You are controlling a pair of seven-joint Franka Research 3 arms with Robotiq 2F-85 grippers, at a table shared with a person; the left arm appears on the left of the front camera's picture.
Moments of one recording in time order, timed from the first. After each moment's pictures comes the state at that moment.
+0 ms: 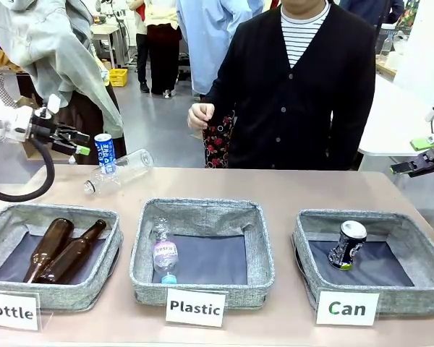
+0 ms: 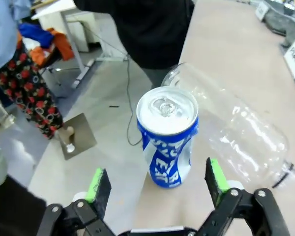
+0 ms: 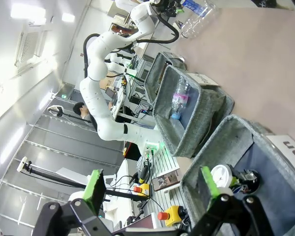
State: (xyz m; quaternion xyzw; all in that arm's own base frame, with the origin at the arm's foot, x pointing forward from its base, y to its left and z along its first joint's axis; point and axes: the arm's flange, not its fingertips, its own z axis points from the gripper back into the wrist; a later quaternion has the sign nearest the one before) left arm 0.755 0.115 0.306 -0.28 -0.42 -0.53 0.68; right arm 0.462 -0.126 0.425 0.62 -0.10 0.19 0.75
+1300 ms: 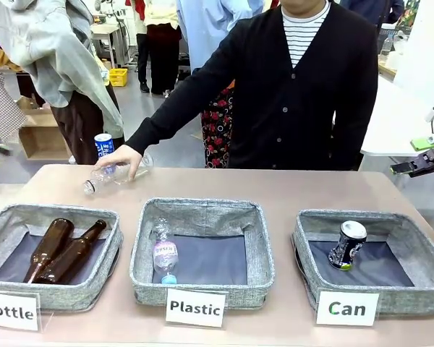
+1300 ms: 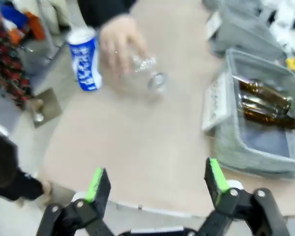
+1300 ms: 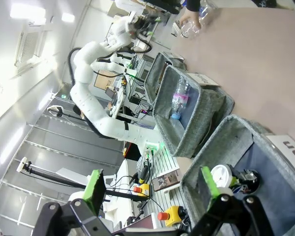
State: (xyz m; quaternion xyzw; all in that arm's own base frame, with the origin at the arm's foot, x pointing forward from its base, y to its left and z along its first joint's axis) left arm 0.575 0.300 0.374 -0.32 -0.35 -0.54 0.70; right arm 0.462 -0.126 0.425 0.62 -0.10 0.19 0.75
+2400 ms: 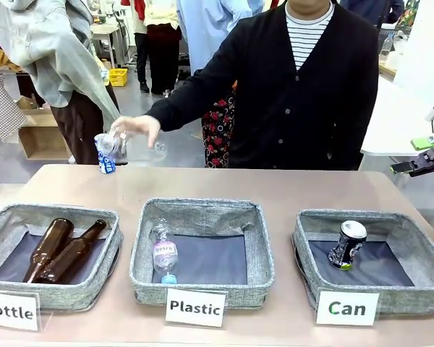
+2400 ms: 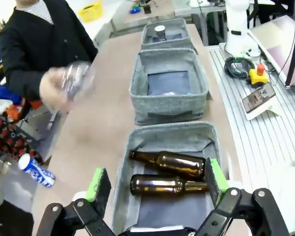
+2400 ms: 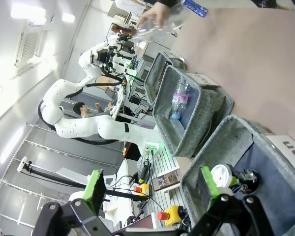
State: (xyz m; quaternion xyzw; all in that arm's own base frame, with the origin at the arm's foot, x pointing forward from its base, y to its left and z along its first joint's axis) left arm 0.353 0.177 0.484 -0.29 -0.44 -0.62 0.59; right arm 0.463 -0.127 0.425 0.62 -0.10 0.19 0.75
